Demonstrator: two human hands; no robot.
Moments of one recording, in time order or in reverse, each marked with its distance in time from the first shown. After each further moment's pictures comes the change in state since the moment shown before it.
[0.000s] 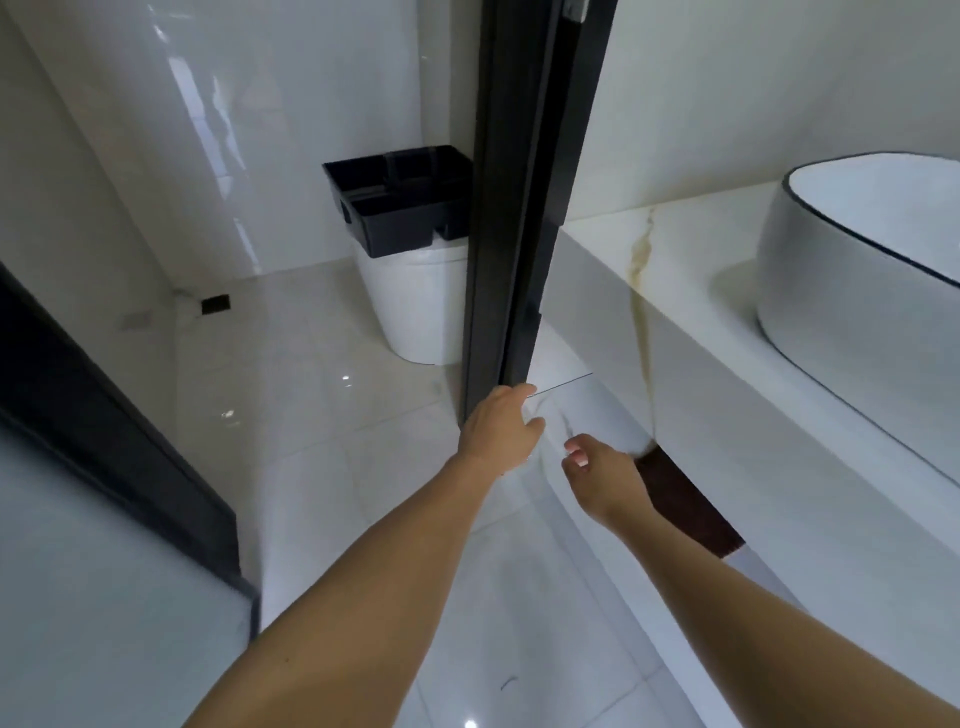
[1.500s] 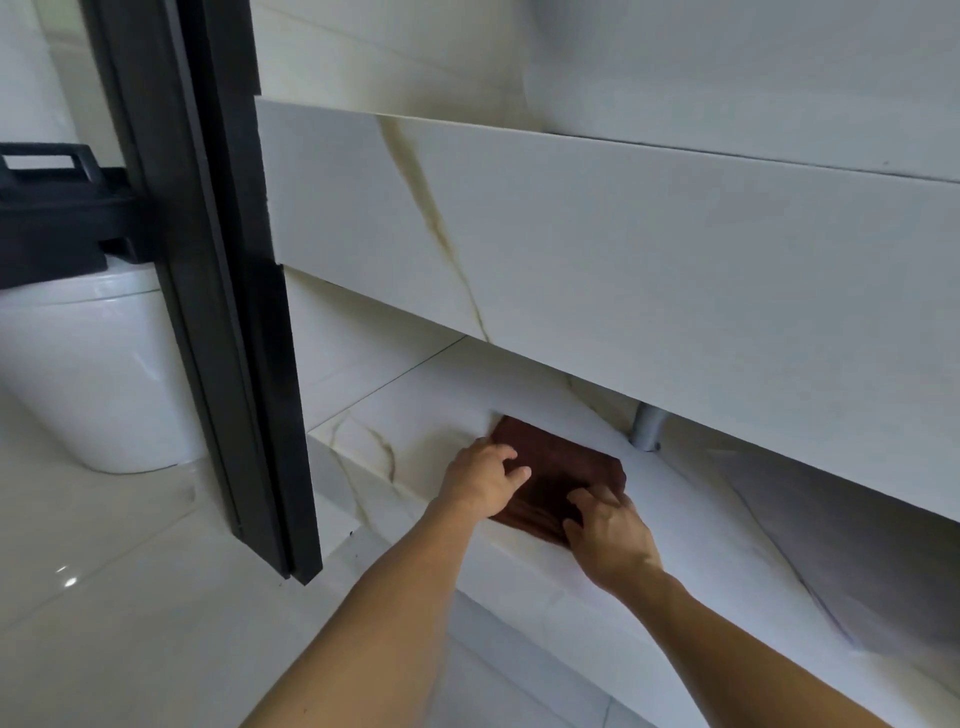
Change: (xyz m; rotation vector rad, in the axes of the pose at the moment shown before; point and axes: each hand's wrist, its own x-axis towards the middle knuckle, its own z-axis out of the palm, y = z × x) left_hand 0.128 -0.009 0.311 0.188 -0.248 0.529; right_hand 0.023 0.268 0.106 -0.301 0.368 0.332
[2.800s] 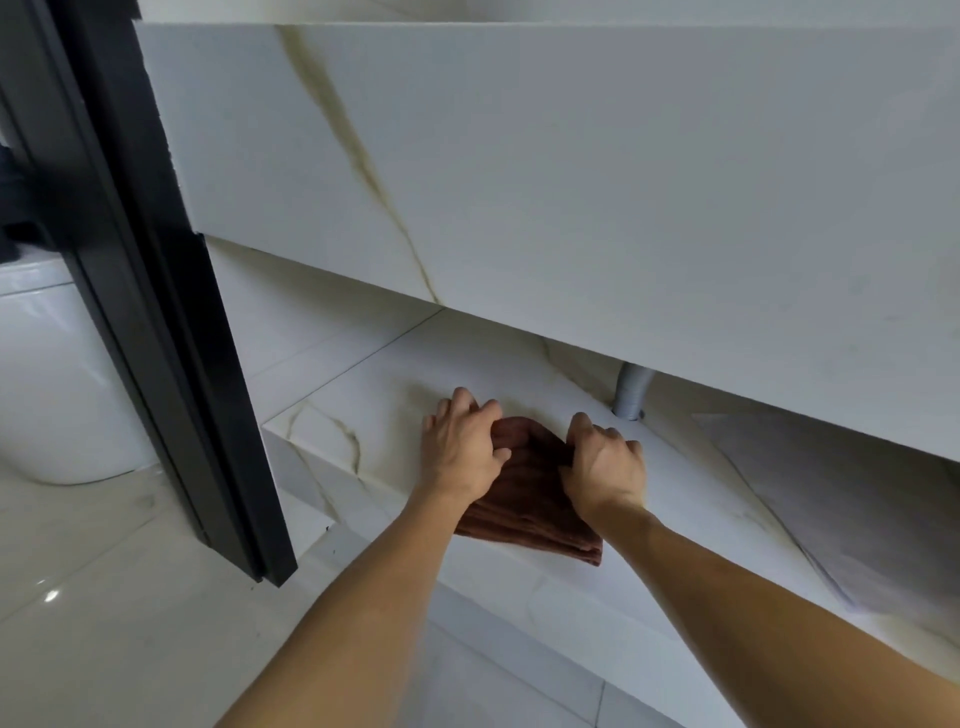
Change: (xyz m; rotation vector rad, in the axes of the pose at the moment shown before) left_hand 0.012 0.009 0.015 0.191 0.324 0.153; right_hand 0.043 0.009 -0.005 -0.012 0.228 0.147
